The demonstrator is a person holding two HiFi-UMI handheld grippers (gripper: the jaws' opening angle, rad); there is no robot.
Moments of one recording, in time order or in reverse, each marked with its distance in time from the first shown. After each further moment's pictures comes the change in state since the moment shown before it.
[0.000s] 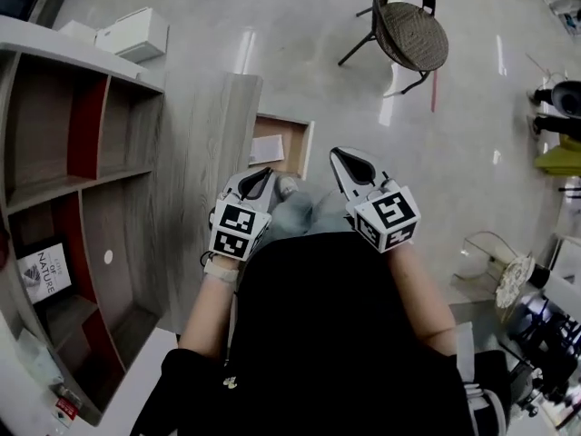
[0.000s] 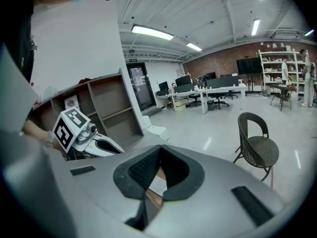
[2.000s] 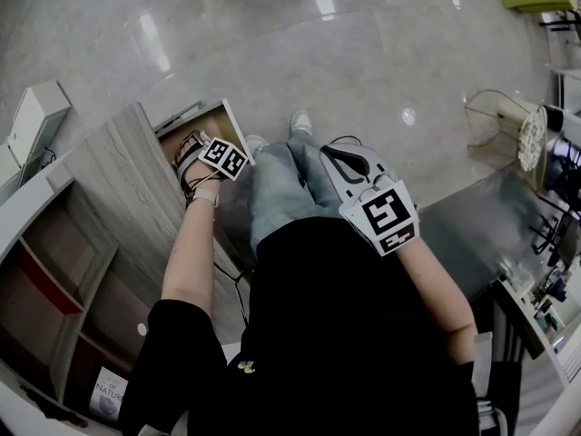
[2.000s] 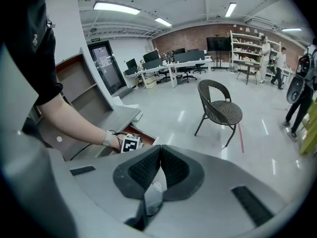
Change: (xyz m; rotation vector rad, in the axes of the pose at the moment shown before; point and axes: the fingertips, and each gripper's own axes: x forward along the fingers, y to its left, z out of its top) left arm 0.275 0.098 -0.254 0.798 0.998 -0.015; right arm -0.063 -0.093 -0.148 0.205 0.275 -0.287
